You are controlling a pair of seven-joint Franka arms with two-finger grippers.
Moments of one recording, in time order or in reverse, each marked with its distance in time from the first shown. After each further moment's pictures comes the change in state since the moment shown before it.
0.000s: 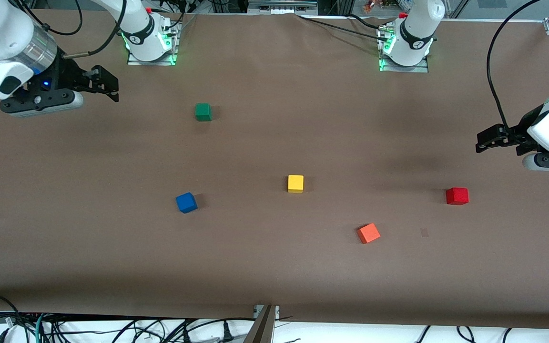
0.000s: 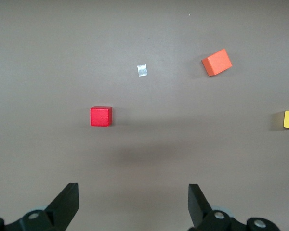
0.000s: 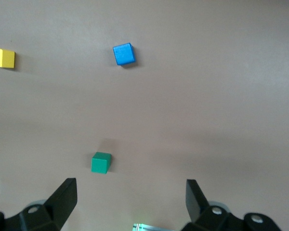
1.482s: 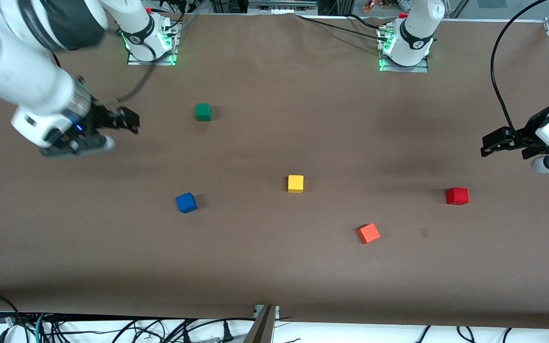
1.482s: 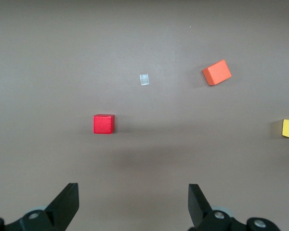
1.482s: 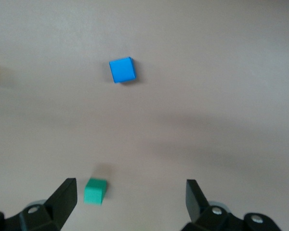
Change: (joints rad) left arm 0.006 0.020 0.001 0.044 0.000 0.005 0.000; right arm 0.012 0.237 0.017 0.011 0.001 0.185 -0.001
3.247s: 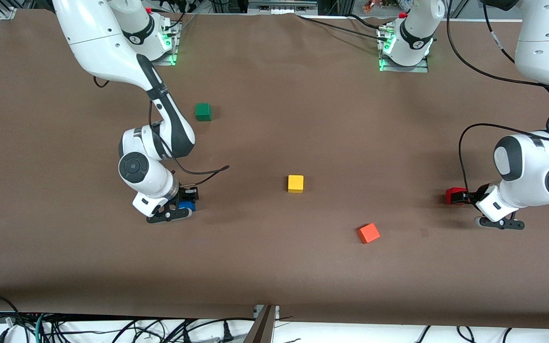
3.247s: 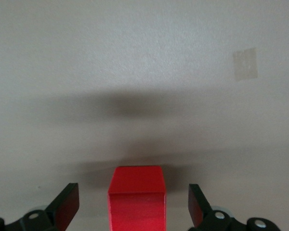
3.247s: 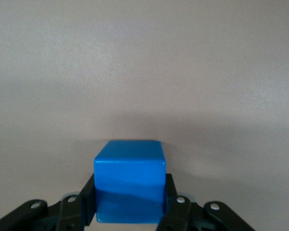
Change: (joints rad) left arm 0.158 0.445 0.008 -0.252 0.003 0.624 0.219; right arm 0.027 0.466 0.027 -0.081 0.048 0.675 0.008
